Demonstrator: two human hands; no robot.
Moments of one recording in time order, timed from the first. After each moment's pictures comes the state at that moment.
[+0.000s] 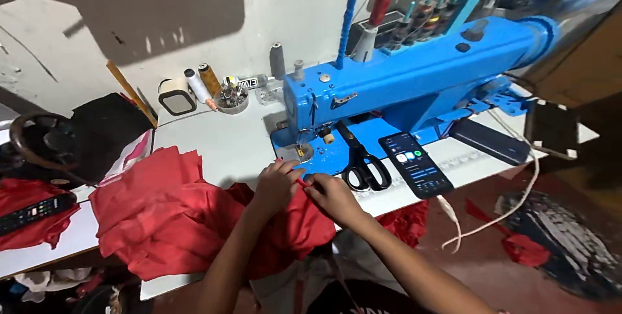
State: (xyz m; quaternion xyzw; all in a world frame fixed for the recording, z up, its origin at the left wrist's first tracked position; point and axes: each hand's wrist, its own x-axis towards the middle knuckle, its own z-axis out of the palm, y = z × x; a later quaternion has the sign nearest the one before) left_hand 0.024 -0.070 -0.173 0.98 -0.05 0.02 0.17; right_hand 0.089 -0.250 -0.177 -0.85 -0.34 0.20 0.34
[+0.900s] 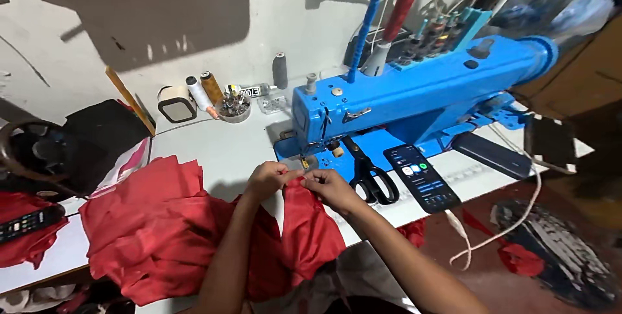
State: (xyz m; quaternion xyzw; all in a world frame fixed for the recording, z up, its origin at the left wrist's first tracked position) left_hand 0.054 -0.019 -0.166 0.87 0.08 -0.02 0.48; right_hand 0.124 -0.217 -0.181 -0.69 -0.25 0.33 0.60
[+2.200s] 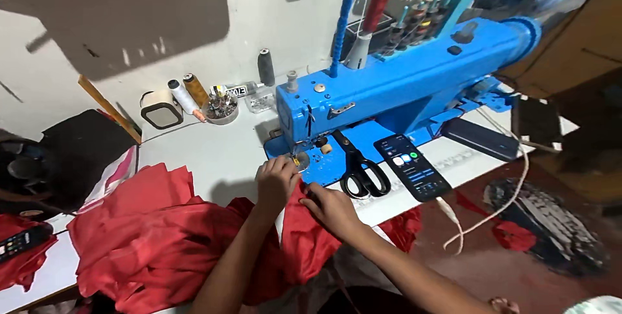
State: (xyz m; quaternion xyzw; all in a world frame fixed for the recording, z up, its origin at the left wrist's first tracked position) left_hand 0.061 -0.066 -0.204 0.96 -0.01 0.23 0.18; right_hand 0.080 -0.246 -0.191 -0.88 -0.35 0.11 0.32
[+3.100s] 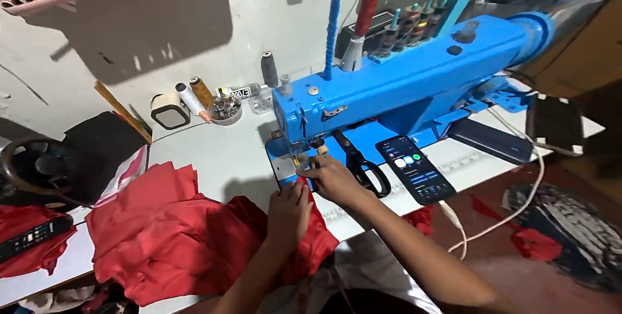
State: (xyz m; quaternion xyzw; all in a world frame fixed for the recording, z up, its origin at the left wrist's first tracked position) left_hand 0.005 -0.121 -0.213 0.98 0.00 0.20 0.07; right_hand 0.151 -0.238 -0.180 -0.85 -0.47 0.12 0.22
